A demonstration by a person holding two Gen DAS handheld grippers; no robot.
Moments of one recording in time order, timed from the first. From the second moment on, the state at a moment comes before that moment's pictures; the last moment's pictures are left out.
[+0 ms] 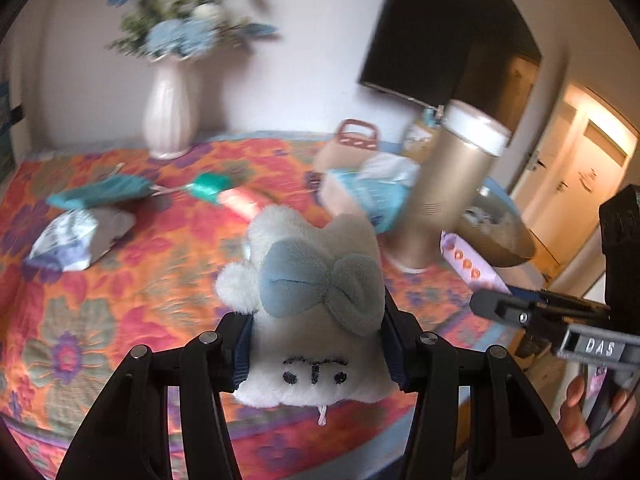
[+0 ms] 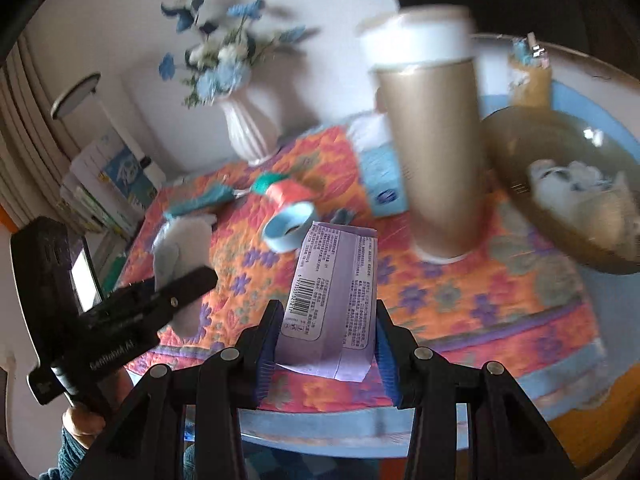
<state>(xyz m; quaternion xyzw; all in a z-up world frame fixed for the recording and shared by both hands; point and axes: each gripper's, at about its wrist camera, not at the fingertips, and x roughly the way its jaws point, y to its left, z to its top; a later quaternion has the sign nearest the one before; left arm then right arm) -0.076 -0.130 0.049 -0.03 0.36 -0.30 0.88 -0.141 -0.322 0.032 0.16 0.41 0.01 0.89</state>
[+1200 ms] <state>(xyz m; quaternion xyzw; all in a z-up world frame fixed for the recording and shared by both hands) -0.063 -0.453 0.070 0.12 0.30 -0.32 0.89 -0.084 -0.615 0.096 0.22 0.36 -0.17 0.89</state>
